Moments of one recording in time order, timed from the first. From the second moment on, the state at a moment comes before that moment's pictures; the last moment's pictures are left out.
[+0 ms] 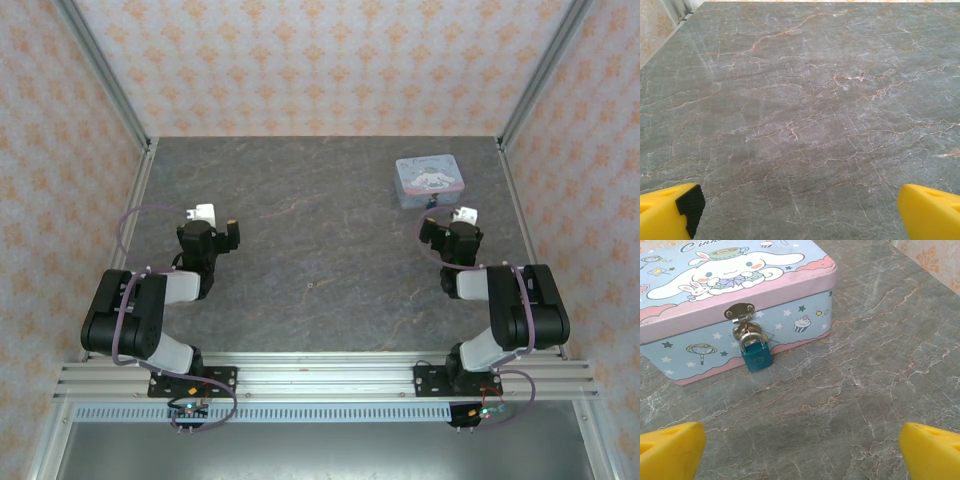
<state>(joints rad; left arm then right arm) -0.03 1.49 0.41 0.62 -0.22 -0.07 0.02 1.52 0.39 0.69 0.19 0.17</state>
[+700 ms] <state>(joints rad) -0.13 1.30 0.92 -0.14 -0.25 -0.29 -0.11 1.41 1.05 -0.08 -0.01 0.60</state>
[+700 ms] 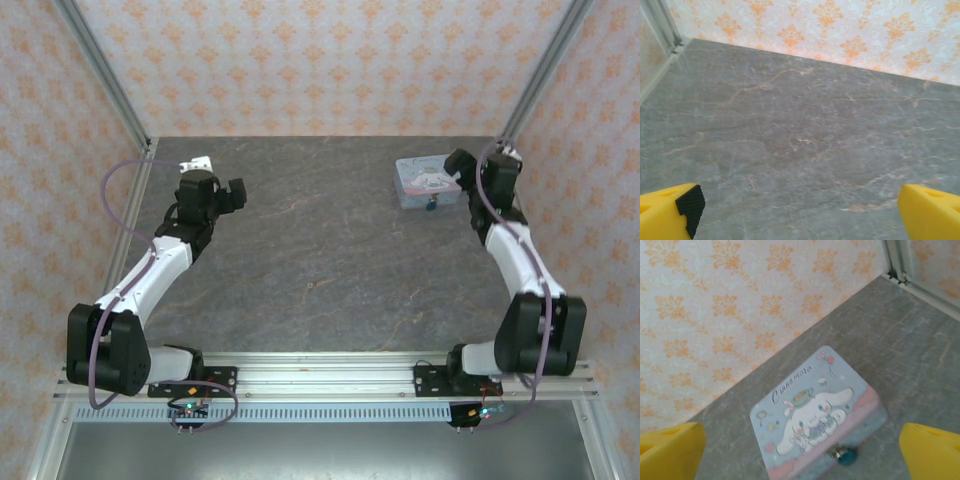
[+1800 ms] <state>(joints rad) -0.25 1.47 1.15 -0.39 -0.10 -0.47 -0.15 2.36 2.09 -0.74 -0.32 0.66</state>
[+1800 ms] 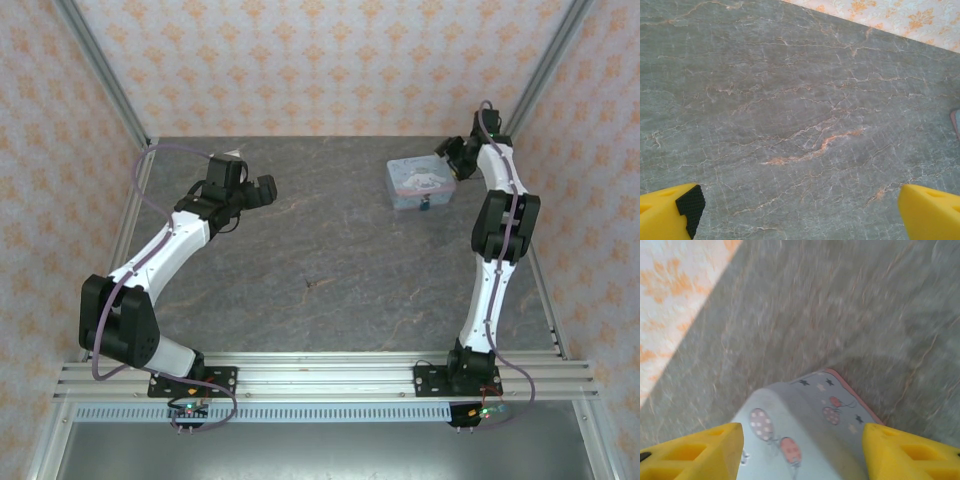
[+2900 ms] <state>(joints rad) -0.27 1.86 1.34 -0.27 0.10 -0.60 0.26 1.98 1.42 -0.28 -0.28 0.83</state>
